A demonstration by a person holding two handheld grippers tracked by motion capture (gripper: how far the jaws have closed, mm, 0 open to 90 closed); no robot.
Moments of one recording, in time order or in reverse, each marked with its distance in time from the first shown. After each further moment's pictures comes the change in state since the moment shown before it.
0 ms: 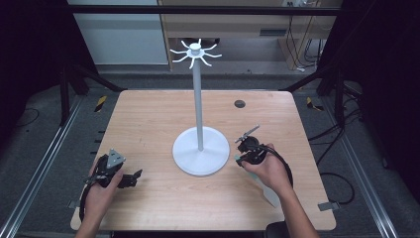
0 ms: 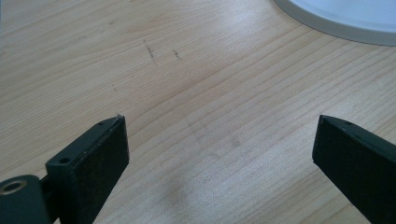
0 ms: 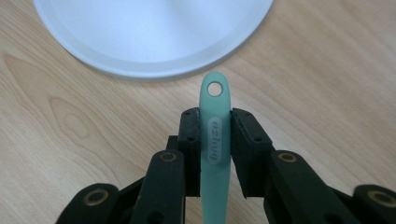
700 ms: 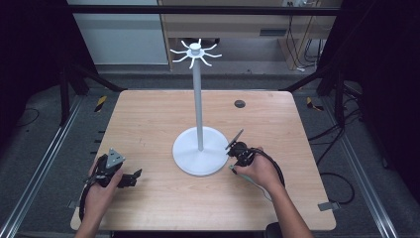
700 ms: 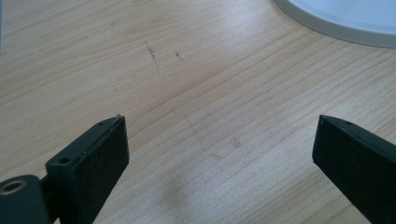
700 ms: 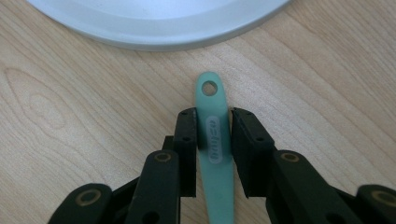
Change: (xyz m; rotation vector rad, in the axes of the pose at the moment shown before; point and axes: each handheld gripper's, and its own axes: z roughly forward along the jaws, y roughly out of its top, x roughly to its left) left arm 0.001 0.000 0.000 -0.006 -0.001 -0.007; right arm 0.007 0.008 0.050 0.218 0.016 -0.077
